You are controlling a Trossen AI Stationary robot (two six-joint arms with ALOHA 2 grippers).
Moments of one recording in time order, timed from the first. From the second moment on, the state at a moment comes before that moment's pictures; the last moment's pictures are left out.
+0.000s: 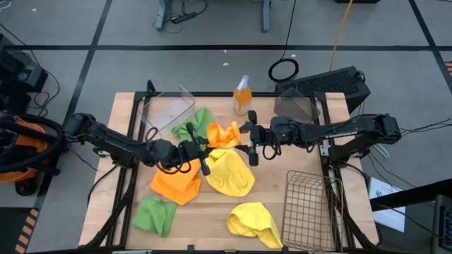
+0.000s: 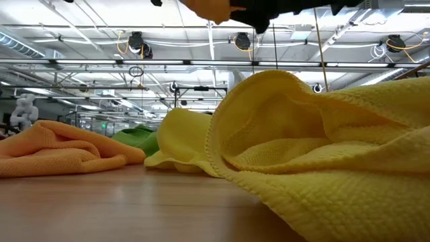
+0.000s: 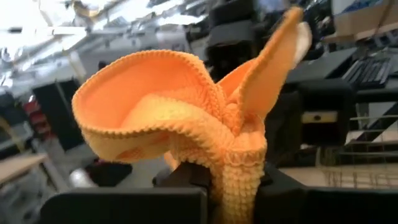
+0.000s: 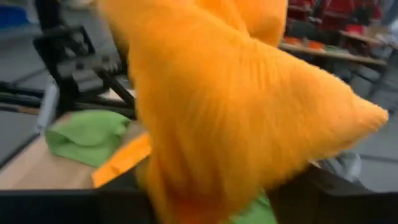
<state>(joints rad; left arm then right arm) -0.26 1.35 0.78 0.73 -0.58 0.38 -0.01 1.36 0.94 0.28 0.02 -0.12</state>
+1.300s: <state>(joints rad) 0.46 0.85 0.62 -0.32 -0.64 -0.04 0.03 1.22 0.94 -0.20 0.18 -0.02</state>
